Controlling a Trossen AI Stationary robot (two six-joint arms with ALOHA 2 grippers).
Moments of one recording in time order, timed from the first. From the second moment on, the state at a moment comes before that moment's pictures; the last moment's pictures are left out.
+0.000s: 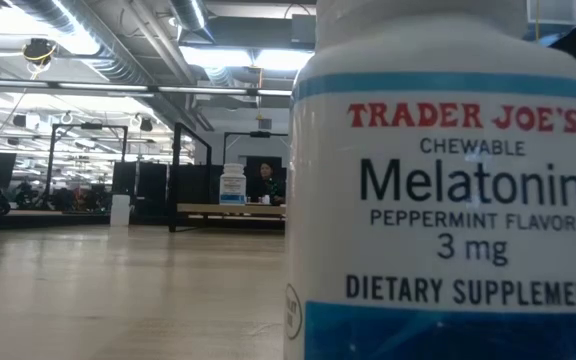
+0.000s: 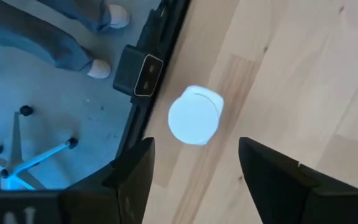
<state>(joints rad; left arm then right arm) -1.15 1.53 1.71 -1.56 -0.49 -1.41 0.52 2.32 2.33 -1.24 -0.19 0.22</state>
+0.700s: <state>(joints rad) -1.15 1.53 1.71 -1.56 -0.50 -1.40 0.53 2.41 2.33 -1.22 -0.19 0.29</state>
